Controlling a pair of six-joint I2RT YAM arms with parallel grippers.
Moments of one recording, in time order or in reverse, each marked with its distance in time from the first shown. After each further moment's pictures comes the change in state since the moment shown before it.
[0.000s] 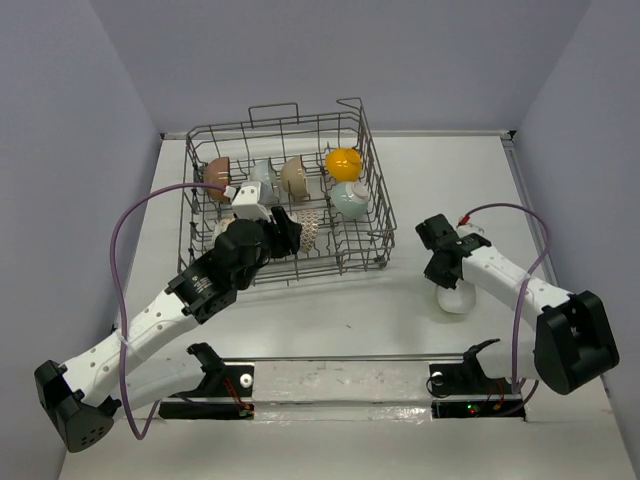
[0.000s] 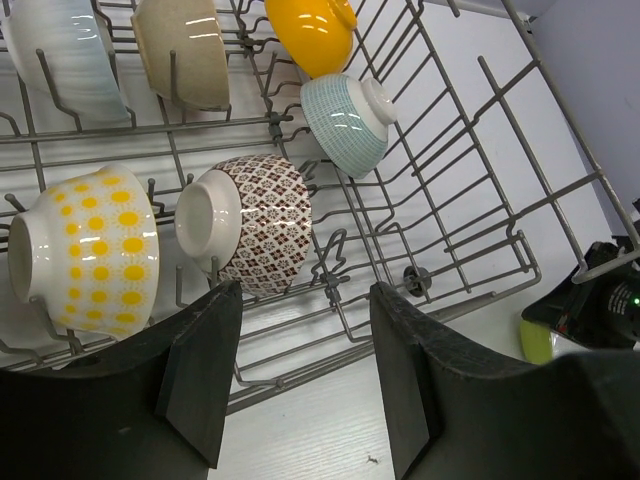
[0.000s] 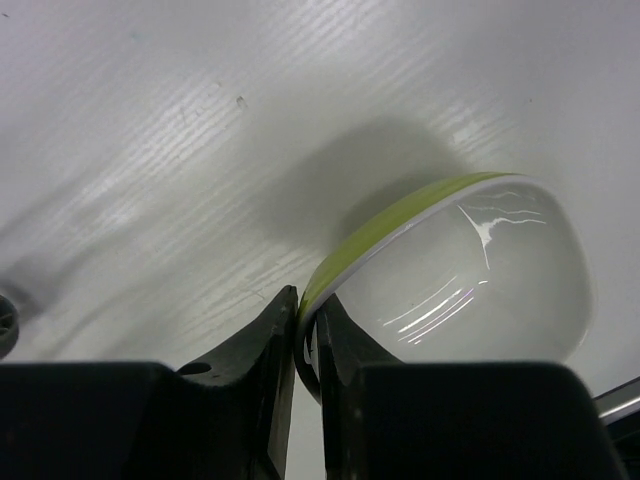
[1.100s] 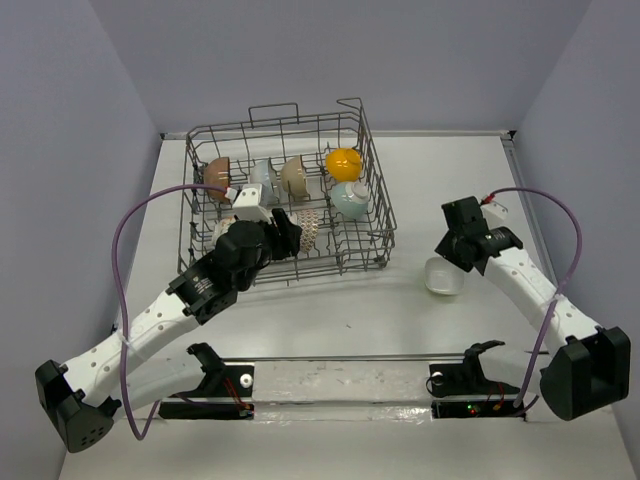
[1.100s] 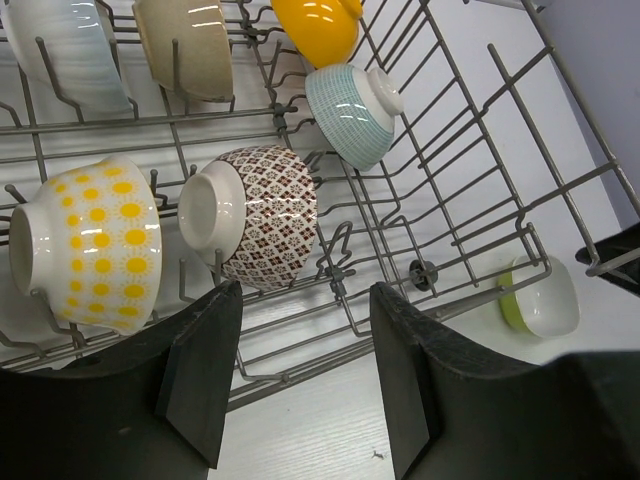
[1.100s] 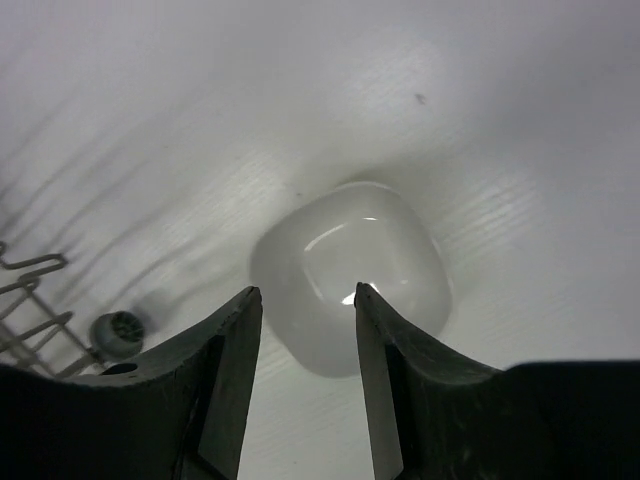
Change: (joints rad) left arm 0.000 -0.001 -0.014 -0.004 0.002 0.000; right arm -0.105 -0.095 0.166 0.010 0.000 -0.129
